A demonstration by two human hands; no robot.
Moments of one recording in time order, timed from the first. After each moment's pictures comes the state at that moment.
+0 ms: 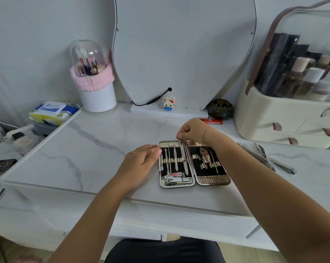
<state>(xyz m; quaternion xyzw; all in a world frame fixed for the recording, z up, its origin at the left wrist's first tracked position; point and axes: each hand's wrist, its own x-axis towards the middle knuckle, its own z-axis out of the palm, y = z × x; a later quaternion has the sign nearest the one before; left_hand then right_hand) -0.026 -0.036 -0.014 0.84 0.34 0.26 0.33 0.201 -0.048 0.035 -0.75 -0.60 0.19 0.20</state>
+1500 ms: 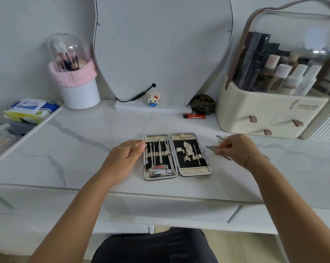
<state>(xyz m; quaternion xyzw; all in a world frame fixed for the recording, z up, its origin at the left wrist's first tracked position) -0.026 -0.033 -0.018 0.84 0.33 0.26 0.34 0.256 -0.190 0.022 -0.86 -0.45 0.07 0.22</state>
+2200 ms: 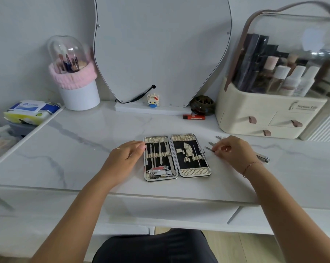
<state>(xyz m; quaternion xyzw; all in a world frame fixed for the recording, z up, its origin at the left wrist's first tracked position) -0.026 -0.033 -0.018 0.84 0.33 0.26 0.34 0.246 -0.195 0.013 -0.84 -0.48 0.05 0.26</state>
